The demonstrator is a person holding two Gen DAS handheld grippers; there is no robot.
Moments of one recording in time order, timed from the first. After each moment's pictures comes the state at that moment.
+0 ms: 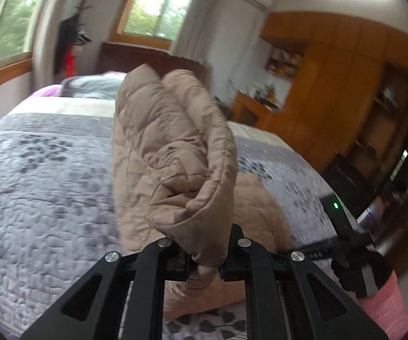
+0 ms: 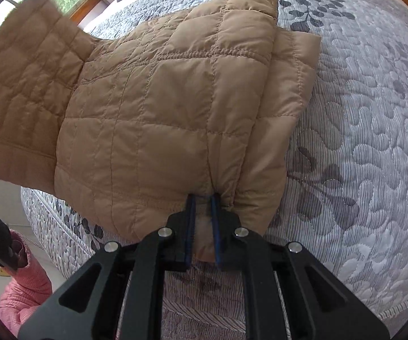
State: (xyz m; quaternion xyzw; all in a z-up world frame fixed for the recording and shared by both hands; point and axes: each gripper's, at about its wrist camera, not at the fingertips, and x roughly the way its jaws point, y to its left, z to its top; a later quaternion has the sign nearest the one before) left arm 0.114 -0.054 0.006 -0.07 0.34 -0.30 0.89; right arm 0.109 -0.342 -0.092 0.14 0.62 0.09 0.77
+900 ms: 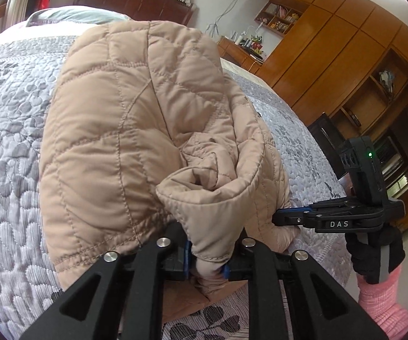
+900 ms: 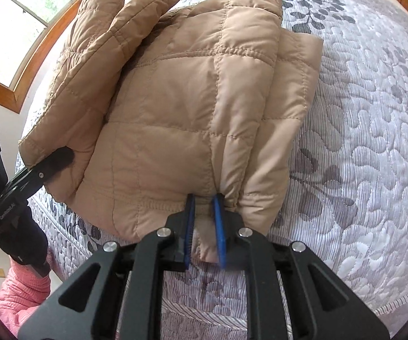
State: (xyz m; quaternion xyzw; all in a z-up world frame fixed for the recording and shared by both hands) left arm 0.150 -0.089 -0.095 -0.10 0.46 -0.36 0.80; right arm 0.111 -0.326 -0.094 0.12 0.63 0.08 0.77
